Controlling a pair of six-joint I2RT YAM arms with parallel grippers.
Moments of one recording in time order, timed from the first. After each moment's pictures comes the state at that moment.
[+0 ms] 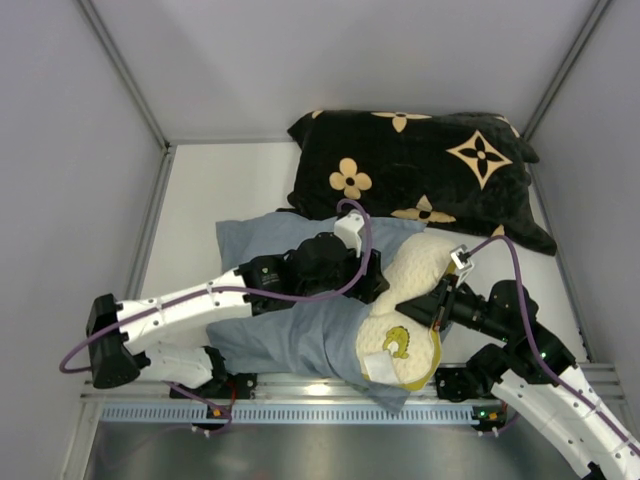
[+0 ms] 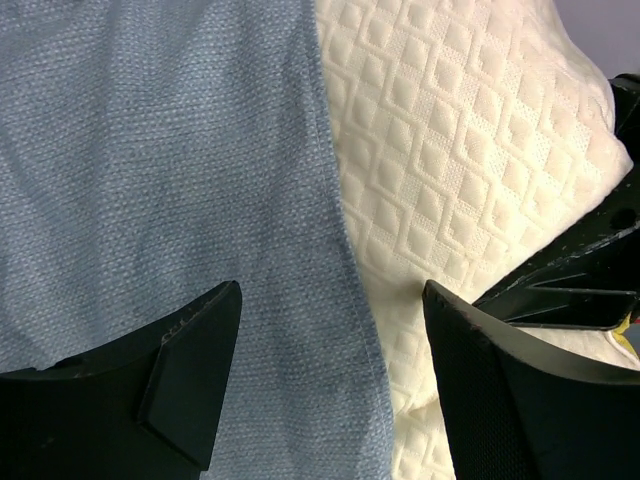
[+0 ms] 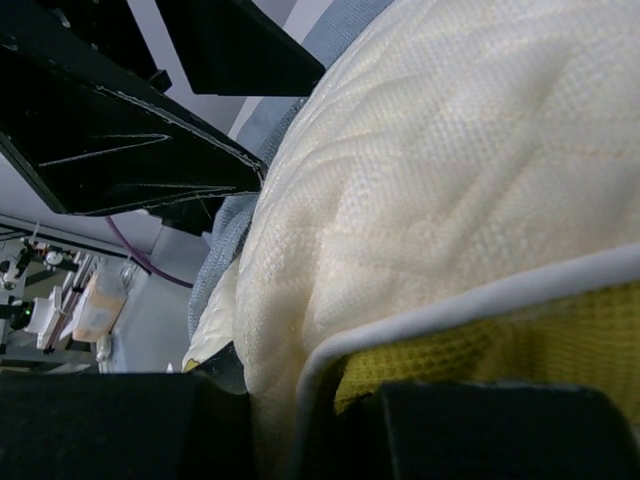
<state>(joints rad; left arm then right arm) -1.15 1.27 1.12 -0.34 -0.14 -0.57 0.63 0.24 0.46 -0.44 -0.41 0.72</state>
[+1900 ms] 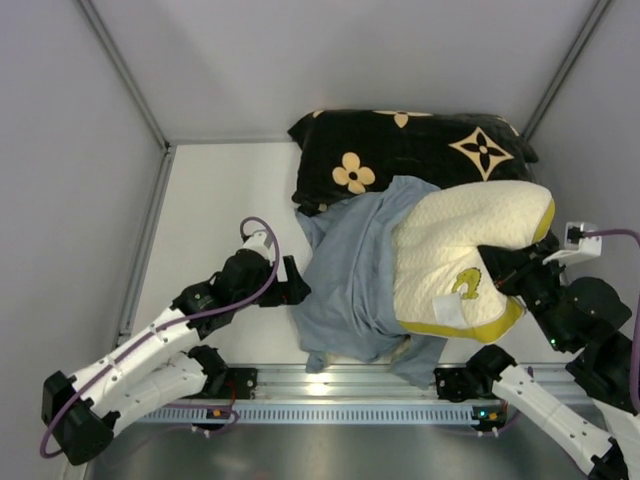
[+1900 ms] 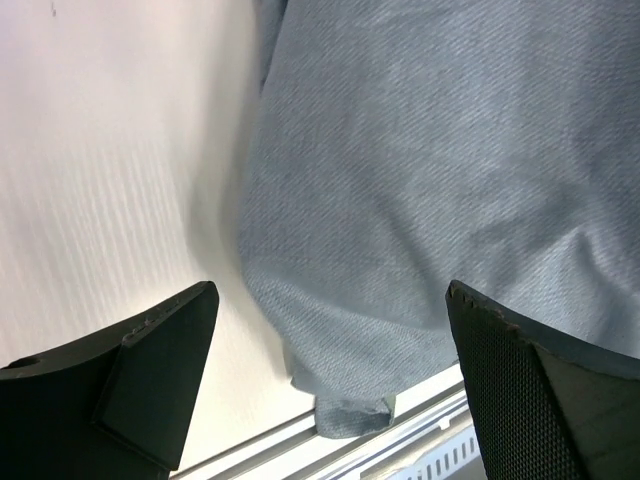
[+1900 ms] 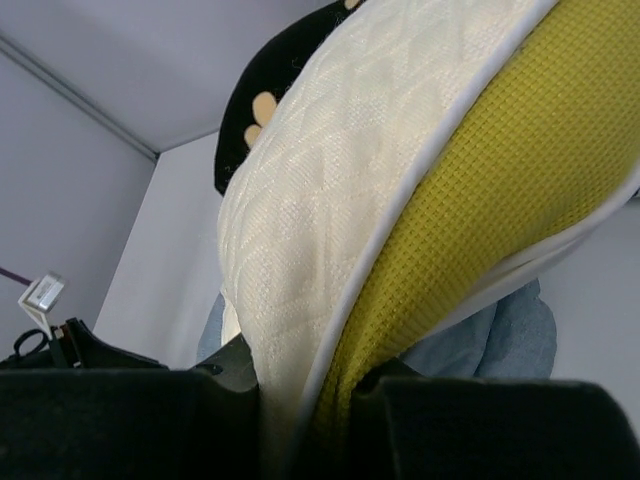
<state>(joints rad) -0.73 0.83 0.63 -0.48 -0.05 -0.72 0.63 0.36 1.04 -0.78 0.40 0.57</state>
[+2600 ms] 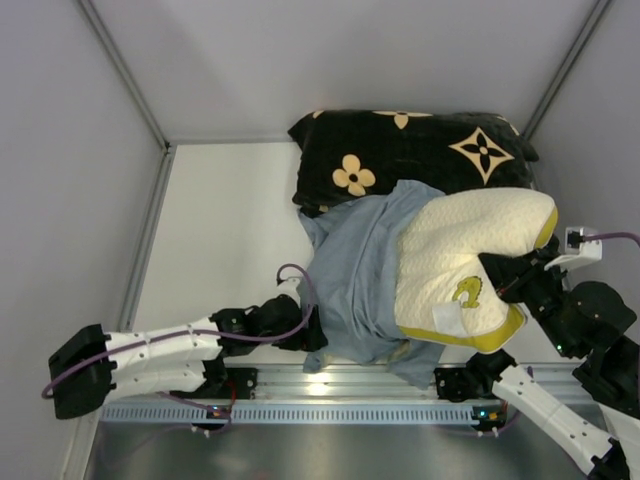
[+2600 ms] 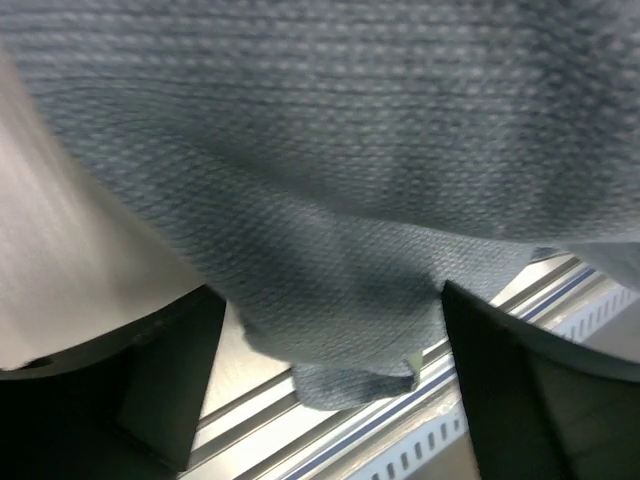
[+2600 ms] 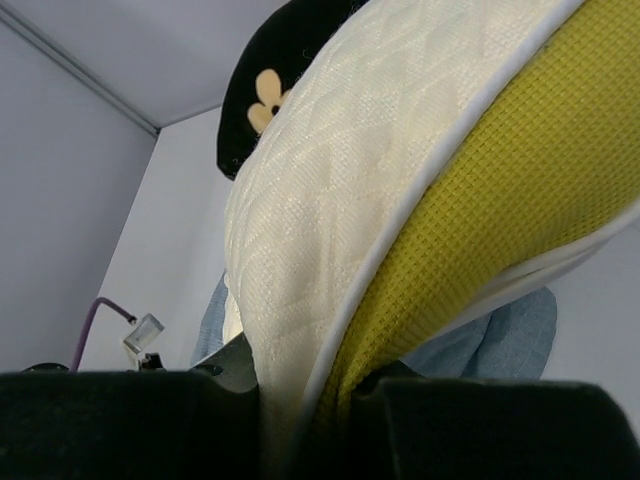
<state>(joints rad) -1.07 0.93 0.36 -0.27 -0.06 -0.94 0.64 0.35 1.06 -0.87 0.37 0.58</state>
